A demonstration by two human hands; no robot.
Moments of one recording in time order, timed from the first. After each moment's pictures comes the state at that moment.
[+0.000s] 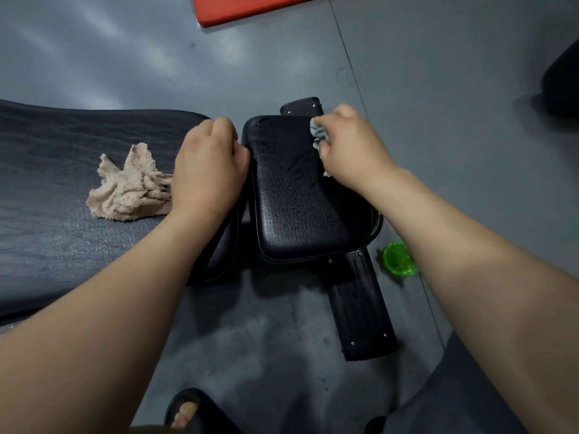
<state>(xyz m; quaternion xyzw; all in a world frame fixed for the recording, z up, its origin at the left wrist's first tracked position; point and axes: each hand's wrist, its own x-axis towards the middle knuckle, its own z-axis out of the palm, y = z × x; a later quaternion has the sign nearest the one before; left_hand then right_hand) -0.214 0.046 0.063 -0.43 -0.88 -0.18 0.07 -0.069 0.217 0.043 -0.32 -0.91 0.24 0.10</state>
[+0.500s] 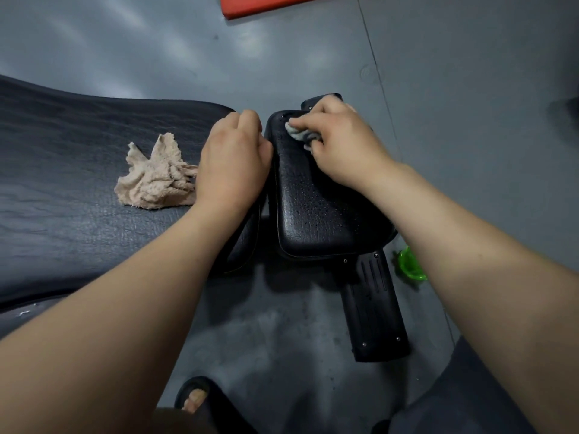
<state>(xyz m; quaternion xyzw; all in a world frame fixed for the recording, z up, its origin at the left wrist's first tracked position) -0.215 0.046 0.061 -0.42 -0.88 -0.19 0.09 -0.100 0.193 0.045 -0.21 -0.91 0.32 0.15</state>
